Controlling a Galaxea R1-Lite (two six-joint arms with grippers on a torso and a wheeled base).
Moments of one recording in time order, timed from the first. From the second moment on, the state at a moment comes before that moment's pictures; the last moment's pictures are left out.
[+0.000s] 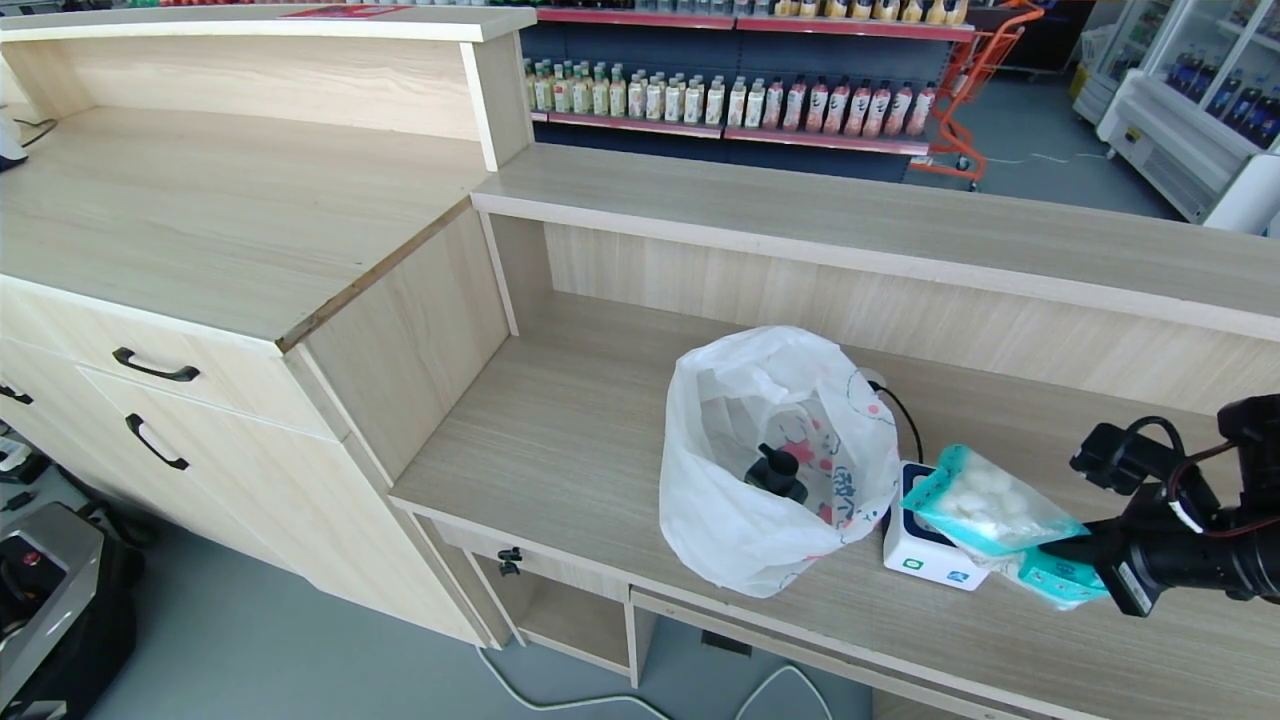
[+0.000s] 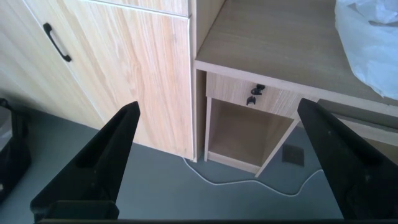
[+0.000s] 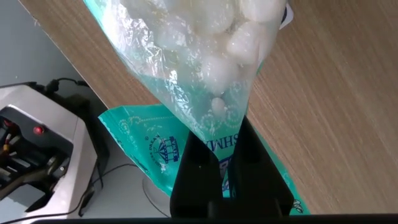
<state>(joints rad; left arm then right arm) 0.00 0.00 0.00 0.00 -0.01 0.00 -0.24 1.66 -0.63 -0.21 0.44 -0.82</state>
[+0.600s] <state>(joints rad) 0.00 0.00 0.00 0.00 -0.01 0.00 -0.21 1.67 -0.64 -0.23 0.48 -0.81</state>
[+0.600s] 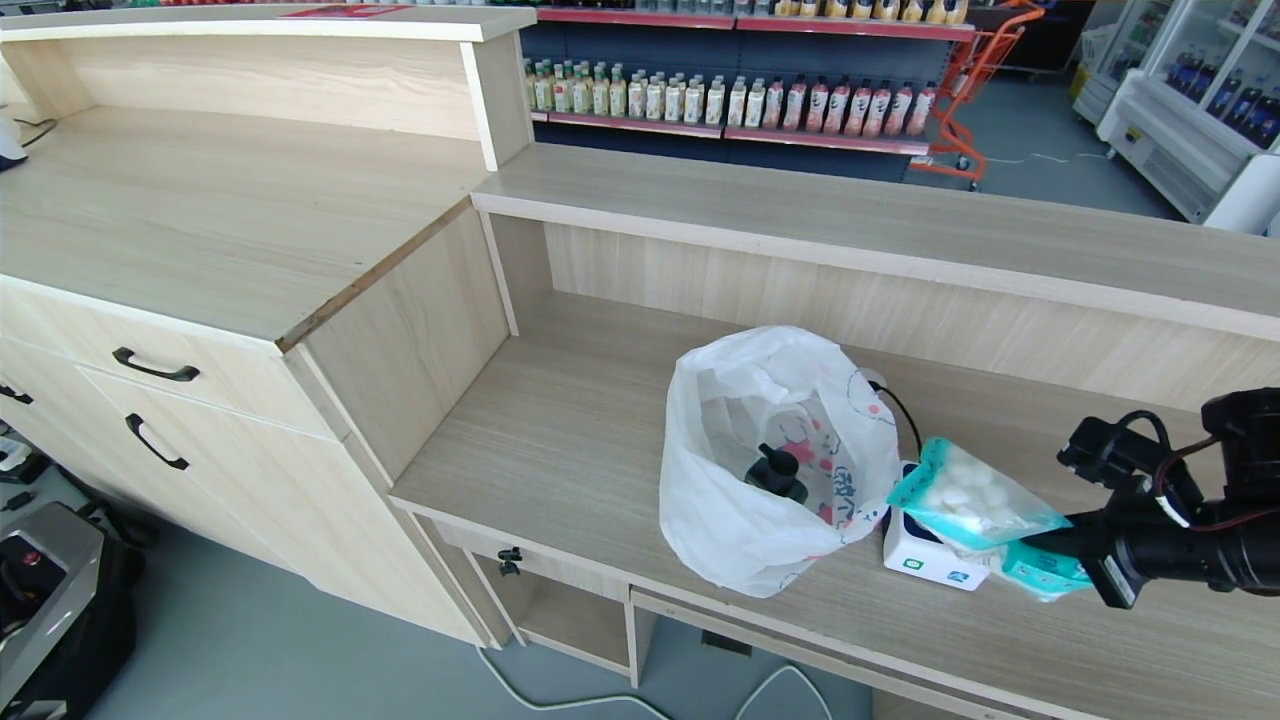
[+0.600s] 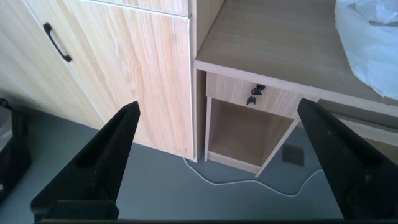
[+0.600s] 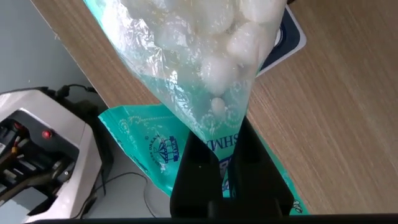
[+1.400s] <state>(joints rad) 0.00 0.00 0.00 0.00 -0.01 0.00 -0.23 1.33 -0.59 -0.36 0.48 -0.66</state>
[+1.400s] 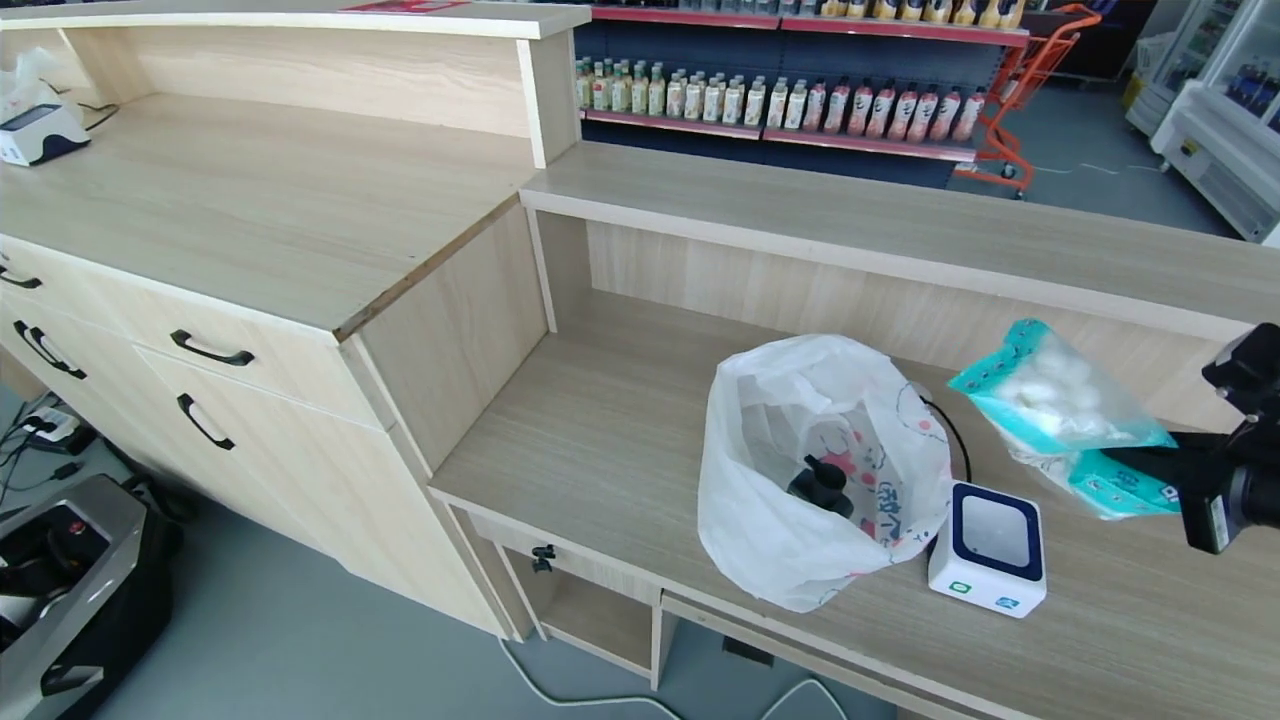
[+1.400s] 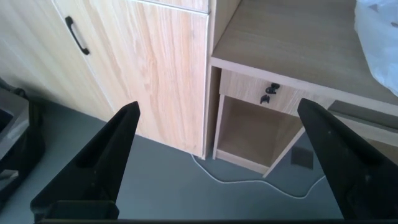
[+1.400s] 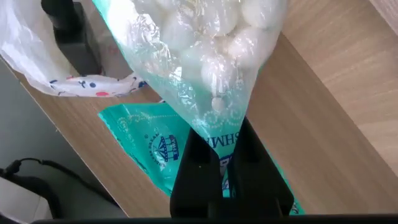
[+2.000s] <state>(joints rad) 0.00 0.00 0.00 0.00 -0.01 0.00 -0.25 1.44 -0.61 -0.45 0.48 -0.54</state>
